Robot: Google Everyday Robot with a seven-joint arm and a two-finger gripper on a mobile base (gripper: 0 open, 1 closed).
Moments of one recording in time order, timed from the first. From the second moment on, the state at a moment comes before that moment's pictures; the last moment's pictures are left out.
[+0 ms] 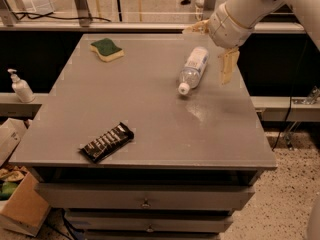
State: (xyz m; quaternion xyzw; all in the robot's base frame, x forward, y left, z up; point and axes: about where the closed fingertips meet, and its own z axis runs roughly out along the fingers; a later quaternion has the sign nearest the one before) arm 0.646 -0.128 0.904 -0.86 0.46 -0.03 0.24
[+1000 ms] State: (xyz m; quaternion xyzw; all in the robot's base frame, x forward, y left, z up) arm 0.704 -0.139 0.884 -0.92 0.35 -0.07 0.18
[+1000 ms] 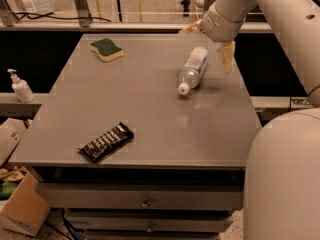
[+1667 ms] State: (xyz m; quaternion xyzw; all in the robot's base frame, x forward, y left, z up) arm 0.711 -0.149 0.855 -0.92 0.35 -0.07 0.15
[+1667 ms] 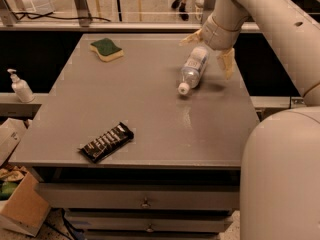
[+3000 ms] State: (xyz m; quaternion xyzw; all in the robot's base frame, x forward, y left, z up) arm 0.668 -0.129 0.862 -0.92 0.36 -0.04 0.16
